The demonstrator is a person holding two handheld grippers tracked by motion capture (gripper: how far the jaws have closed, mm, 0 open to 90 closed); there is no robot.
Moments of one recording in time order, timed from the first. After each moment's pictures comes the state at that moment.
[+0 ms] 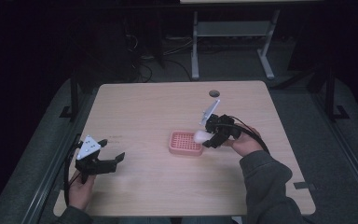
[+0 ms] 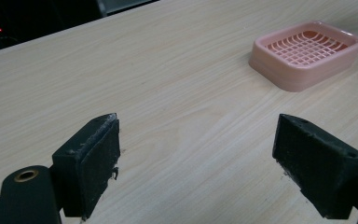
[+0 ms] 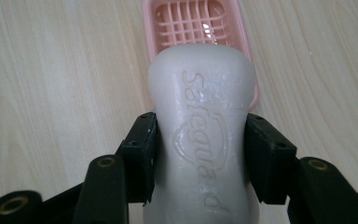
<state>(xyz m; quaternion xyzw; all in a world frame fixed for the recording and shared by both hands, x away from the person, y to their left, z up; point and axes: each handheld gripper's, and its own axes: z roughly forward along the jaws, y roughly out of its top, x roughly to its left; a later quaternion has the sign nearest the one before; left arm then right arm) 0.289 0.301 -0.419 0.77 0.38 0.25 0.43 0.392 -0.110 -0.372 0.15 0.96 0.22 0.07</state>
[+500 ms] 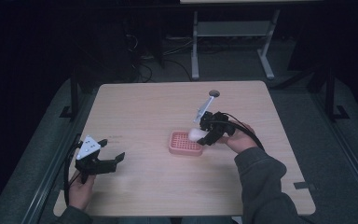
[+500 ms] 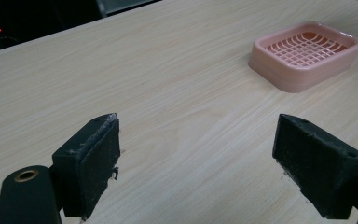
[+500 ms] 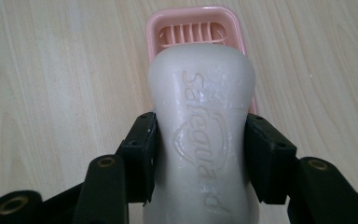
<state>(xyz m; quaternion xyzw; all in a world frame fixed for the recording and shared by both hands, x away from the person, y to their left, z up) 0.288 0.301 -0.419 0.77 0.38 0.25 0.44 0.399 -0.094 -0.367 0.14 0.96 0.23 0.07</state>
